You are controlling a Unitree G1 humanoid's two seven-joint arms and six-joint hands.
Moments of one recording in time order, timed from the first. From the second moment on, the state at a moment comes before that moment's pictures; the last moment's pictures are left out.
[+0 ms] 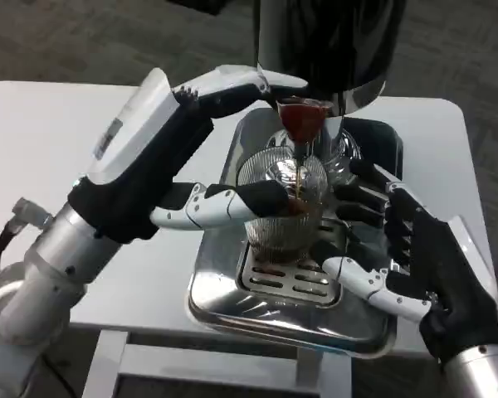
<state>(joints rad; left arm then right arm) -0.64 0.50 -0.07 0.36 0.22 -0.93 -0.12 -0.08 -0.09 0.05 -0.31 -0.11 0.01 0.05</state>
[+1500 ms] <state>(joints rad) -0.54 0.45 -0.09 0.25 0.07 -0.69 -0.20 -0.07 -0.09 0.05 -0.31 -0.11 0.01 0.05</state>
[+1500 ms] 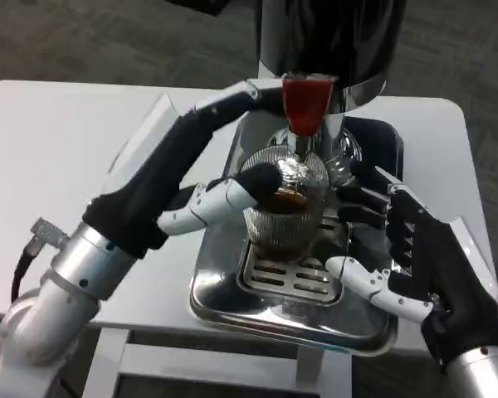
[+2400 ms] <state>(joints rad) -0.43 0.43 0.03 0.10 0.02 -0.52 -0.25 -0.08 -0.09 0.05 -0.31 -0.11 0.01 0.05</state>
